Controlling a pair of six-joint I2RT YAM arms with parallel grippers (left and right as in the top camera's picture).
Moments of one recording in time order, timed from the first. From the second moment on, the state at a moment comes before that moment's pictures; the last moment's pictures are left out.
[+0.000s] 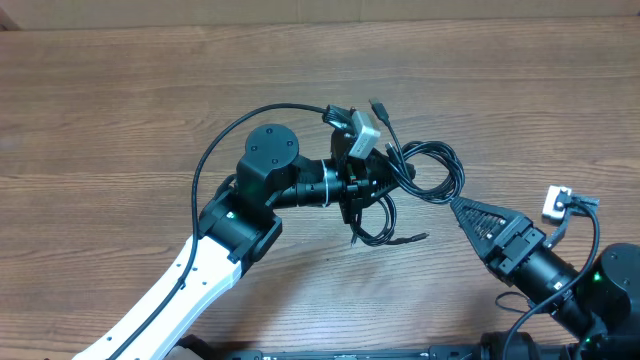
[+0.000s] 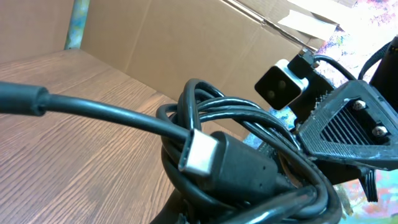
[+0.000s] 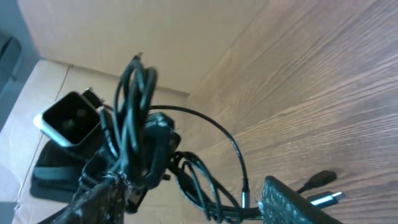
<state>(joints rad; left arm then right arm) -0.61 1.28 0.99 0.18 0.83 -0.39 0.01 0.51 0.94 -0.78 -0.64 1.02</state>
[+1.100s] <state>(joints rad) -0.61 1.28 0.99 0.17 0.86 -0.32 0.01 0.52 0.94 -0.86 -0.66 0.96</state>
